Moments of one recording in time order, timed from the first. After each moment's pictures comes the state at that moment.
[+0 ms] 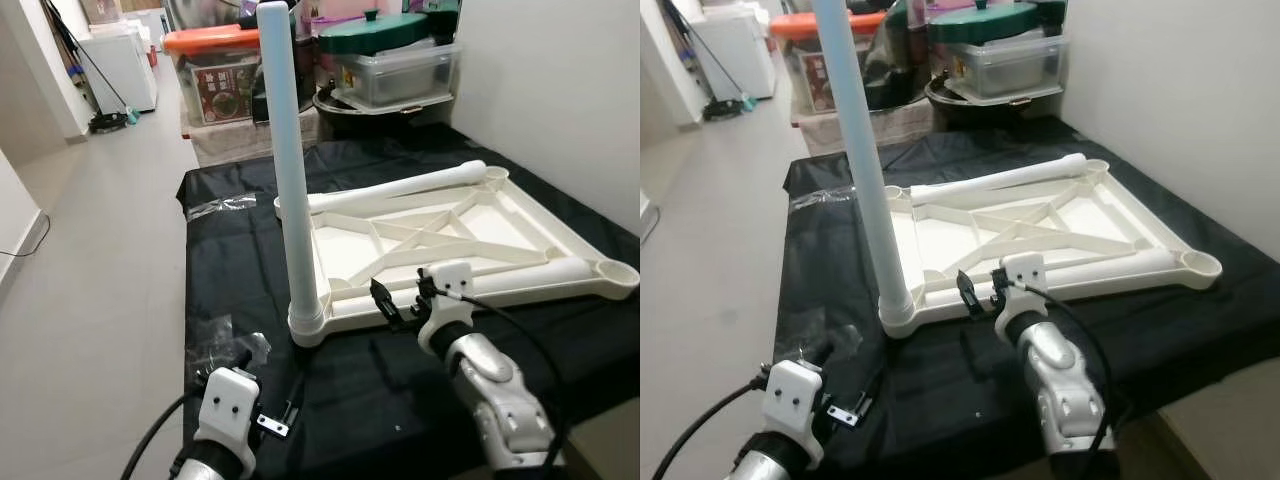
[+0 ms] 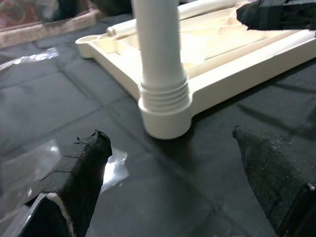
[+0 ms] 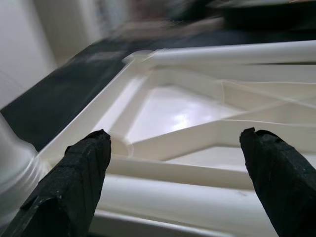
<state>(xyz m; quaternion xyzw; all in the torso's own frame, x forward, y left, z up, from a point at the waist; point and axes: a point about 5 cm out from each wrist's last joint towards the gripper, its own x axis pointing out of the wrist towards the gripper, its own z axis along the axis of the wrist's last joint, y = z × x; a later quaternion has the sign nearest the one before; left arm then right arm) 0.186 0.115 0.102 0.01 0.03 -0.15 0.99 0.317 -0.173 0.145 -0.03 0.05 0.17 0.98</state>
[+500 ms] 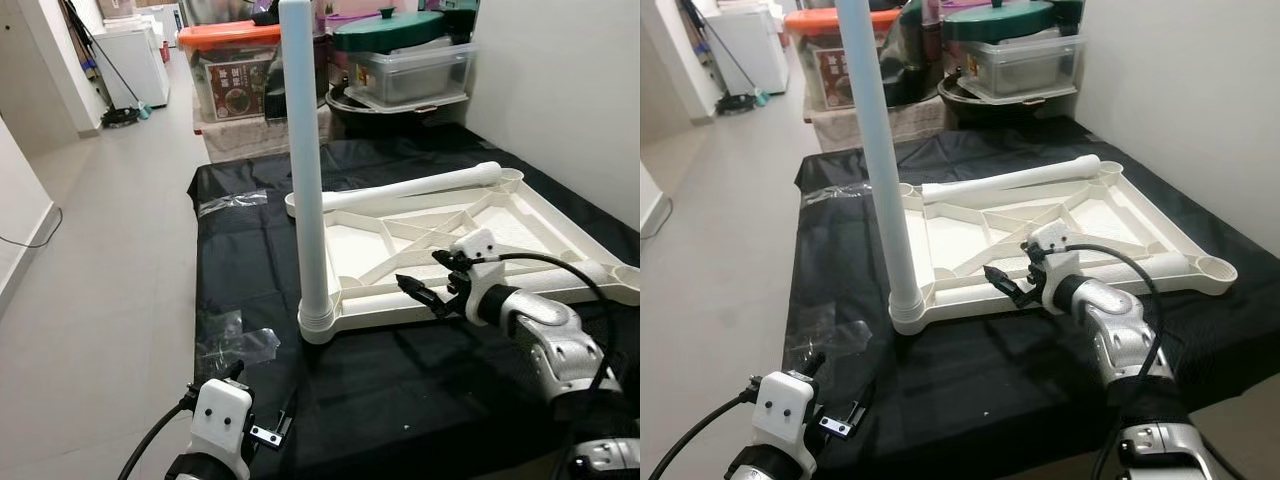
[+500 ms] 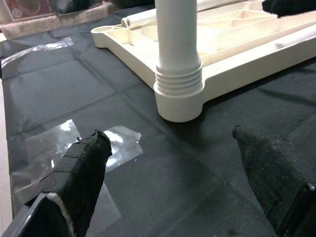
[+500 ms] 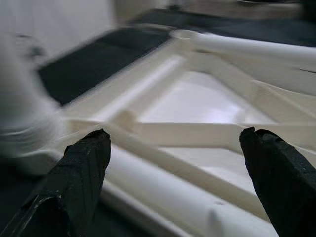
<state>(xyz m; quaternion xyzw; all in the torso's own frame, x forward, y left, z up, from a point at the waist) 0.176 0.123 0.103 0.02 0.04 -0.13 0.99 0.335 -0.217 0.170 -0.08 0.09 0.33 0.94</state>
